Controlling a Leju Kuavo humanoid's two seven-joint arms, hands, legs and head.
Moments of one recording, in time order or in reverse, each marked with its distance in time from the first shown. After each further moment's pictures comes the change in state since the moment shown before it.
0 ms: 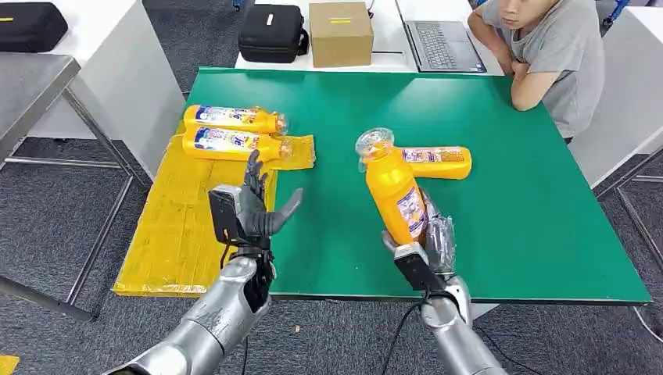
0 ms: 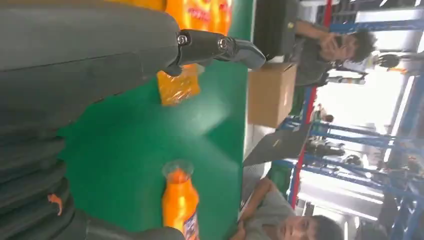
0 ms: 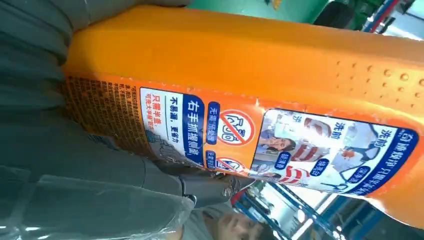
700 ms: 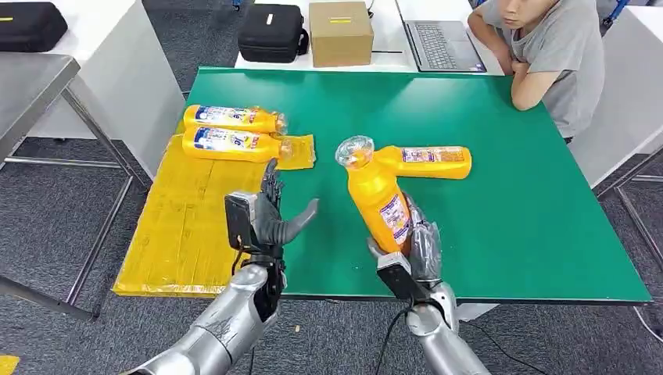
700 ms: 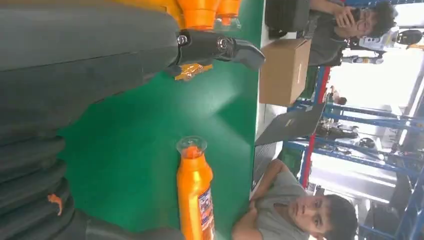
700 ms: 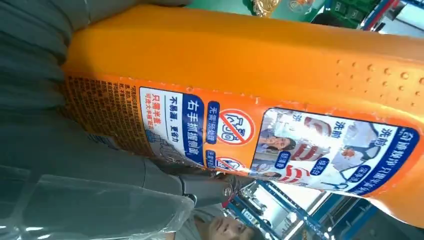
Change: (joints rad) left arm 0.015 -0.024 -0.038 0.011 -0.005 -0.018 0.021; right arm 0.017 0.027 0.059 -0.004 0.002 -0.053 0.000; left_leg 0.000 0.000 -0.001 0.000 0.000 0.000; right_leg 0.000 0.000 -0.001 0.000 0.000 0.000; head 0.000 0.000
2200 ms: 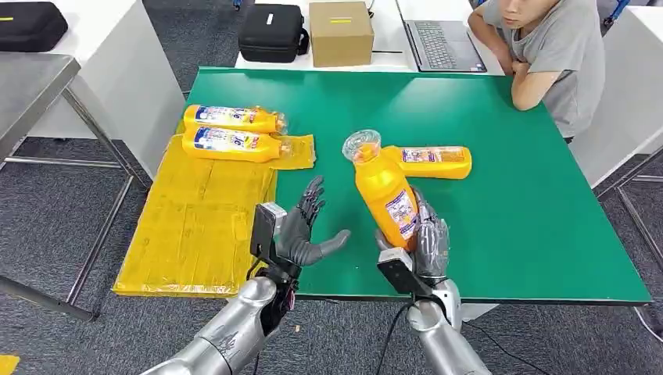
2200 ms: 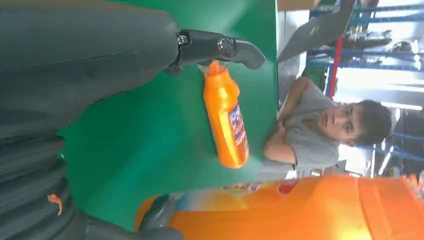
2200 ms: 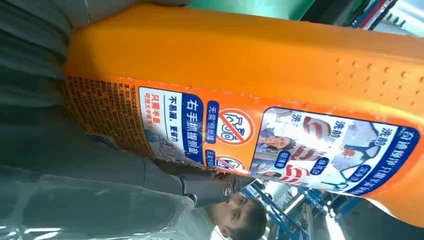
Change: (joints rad) left arm 0.030 0.025 -0.160 -0.026 -0.006 -0.225 0.102; right arm -0.016 0.034 -0.093 0.018 0.100 -0.051 0.000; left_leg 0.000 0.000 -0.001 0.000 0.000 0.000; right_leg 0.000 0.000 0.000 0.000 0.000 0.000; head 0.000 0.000
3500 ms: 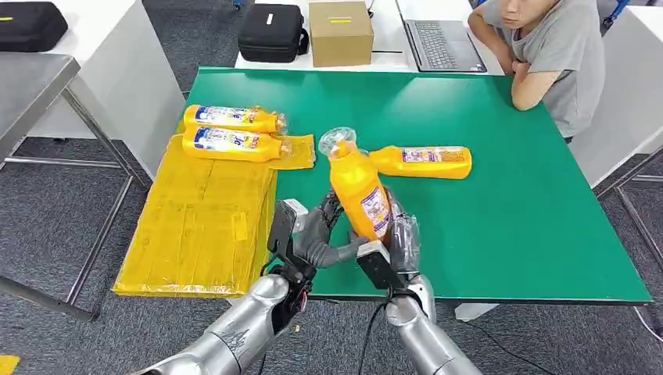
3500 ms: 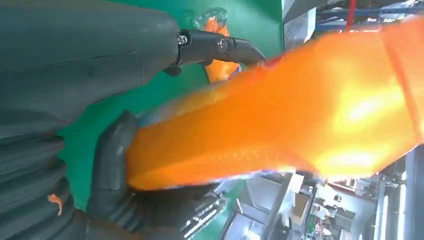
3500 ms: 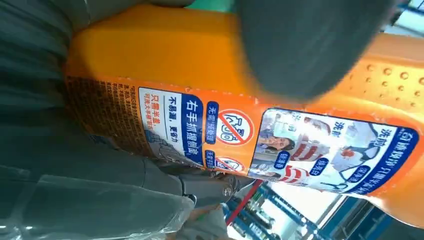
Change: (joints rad) left arm -0.037 -0.037 -0.062 0.043 0.031 -0.056 0.040; right arm -0.087 0.033 0.196 0.129 -0.195 0.005 0.000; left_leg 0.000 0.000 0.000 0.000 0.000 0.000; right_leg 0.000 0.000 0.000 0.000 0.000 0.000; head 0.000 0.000
